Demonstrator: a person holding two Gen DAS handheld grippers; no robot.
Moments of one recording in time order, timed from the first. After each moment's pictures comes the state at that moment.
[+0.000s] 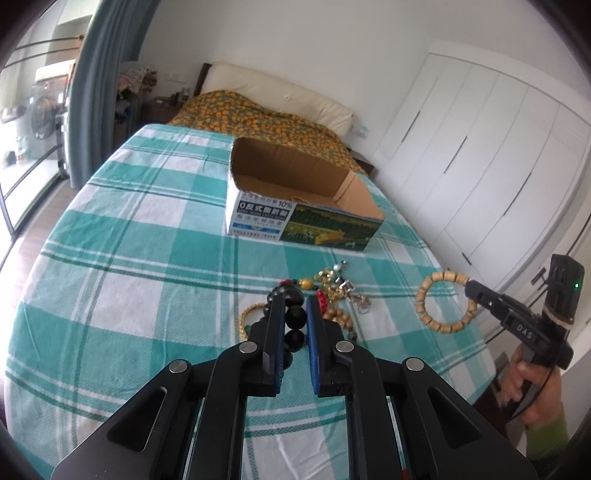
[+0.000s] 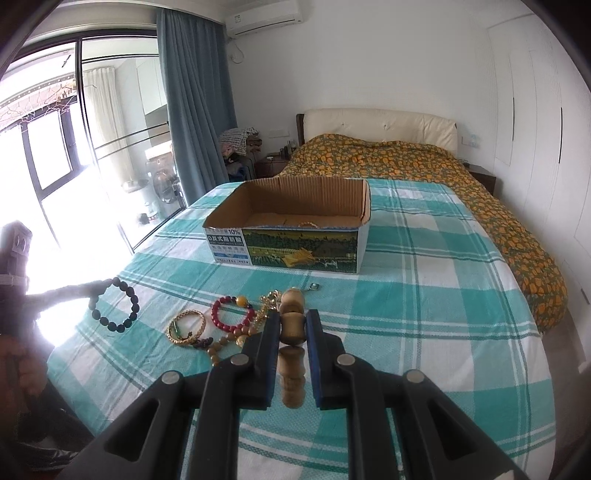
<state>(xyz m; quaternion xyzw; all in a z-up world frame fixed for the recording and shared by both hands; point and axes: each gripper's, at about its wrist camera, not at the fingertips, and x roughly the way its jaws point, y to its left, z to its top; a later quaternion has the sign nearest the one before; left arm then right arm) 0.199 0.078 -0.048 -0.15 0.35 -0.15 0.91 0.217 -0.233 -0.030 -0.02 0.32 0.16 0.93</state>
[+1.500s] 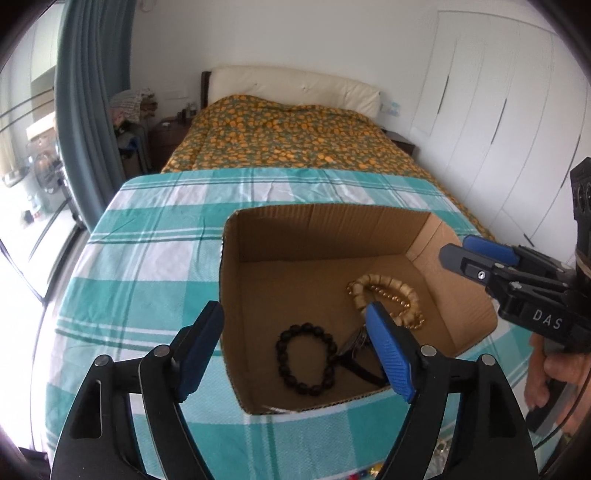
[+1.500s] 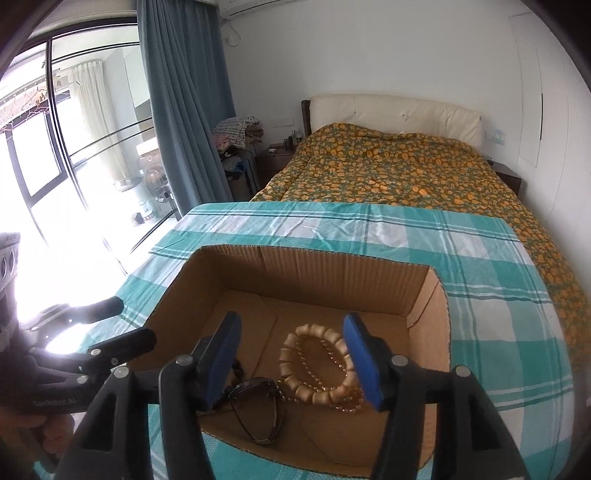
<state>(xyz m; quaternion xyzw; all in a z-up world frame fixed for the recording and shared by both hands) 0.434 0.037 -0.045 -0.04 0.38 -0.08 0.92 0.493 -0.156 -0.040 -0.02 0.35 0.17 0.92</state>
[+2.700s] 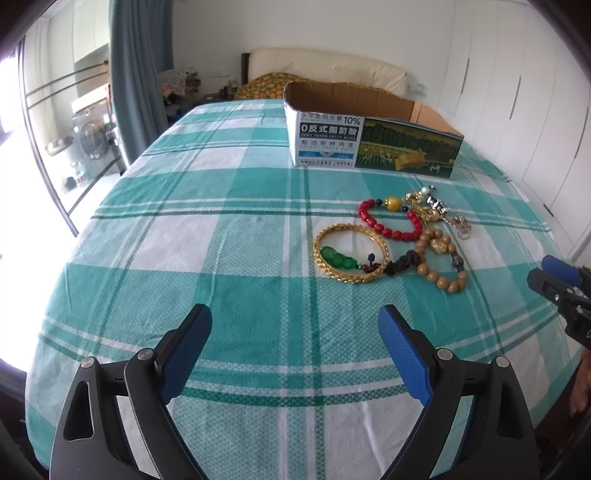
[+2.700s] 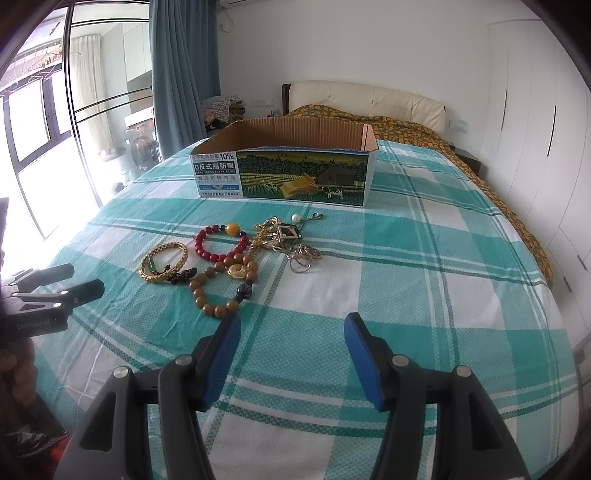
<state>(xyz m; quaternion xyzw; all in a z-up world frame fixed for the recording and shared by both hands) 0.178 0.049 -0.134 -0.03 0.40 -0.01 0.91 0.196 -0.202 -0.116 -0.05 0.37 0.11 0.92</state>
